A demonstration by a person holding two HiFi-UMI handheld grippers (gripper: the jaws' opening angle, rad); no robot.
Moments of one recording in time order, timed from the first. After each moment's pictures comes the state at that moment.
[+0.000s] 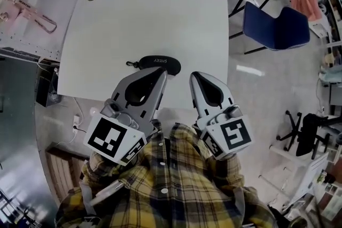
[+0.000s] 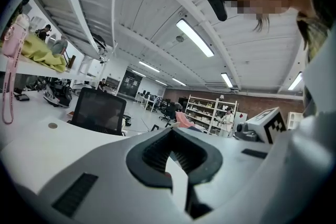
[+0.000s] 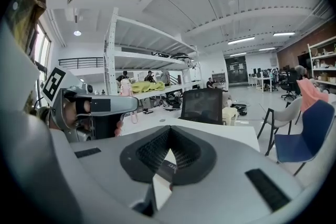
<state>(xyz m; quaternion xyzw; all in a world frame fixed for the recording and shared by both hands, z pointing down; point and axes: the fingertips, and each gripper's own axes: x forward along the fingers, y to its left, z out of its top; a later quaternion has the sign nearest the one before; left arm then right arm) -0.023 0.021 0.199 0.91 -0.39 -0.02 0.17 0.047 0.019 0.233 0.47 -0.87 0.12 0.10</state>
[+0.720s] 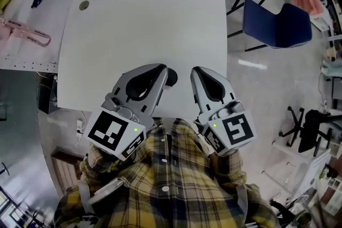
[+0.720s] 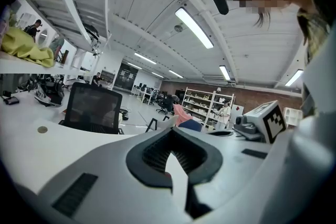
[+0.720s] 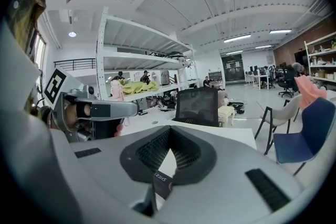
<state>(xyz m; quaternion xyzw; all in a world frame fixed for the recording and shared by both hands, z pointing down) -0.002 -0.045 0.213 0.92 -0.36 0.03 0.17 0.066 -0.047 0.237 0.48 -0.86 0.13 0.10</state>
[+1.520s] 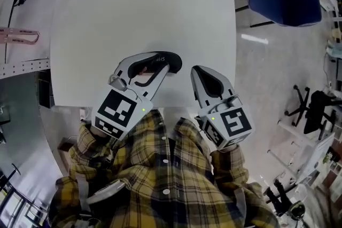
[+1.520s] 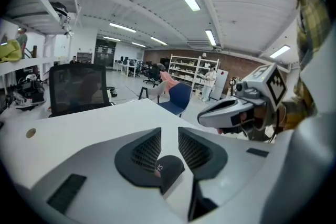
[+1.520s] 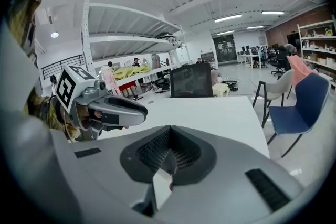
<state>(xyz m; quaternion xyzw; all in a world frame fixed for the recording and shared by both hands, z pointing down) 0.006 -0.050 0.327 0.93 -0.25 0.22 0.15 0.072 -0.033 0.327 0.49 -0.83 0.22 0.16</state>
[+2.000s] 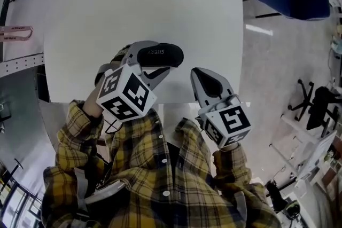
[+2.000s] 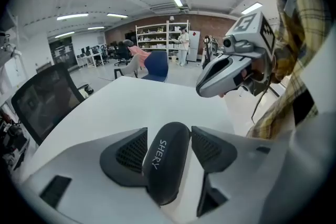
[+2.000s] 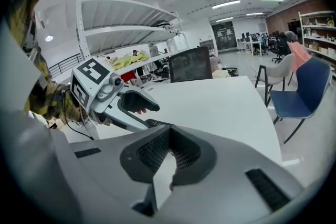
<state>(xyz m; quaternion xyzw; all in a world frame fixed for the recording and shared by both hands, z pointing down) 0.023 -0.033 0.425 0.91 -0.10 0.40 0.05 0.082 -0.010 0.391 0.47 -0.82 0.28 0.19</state>
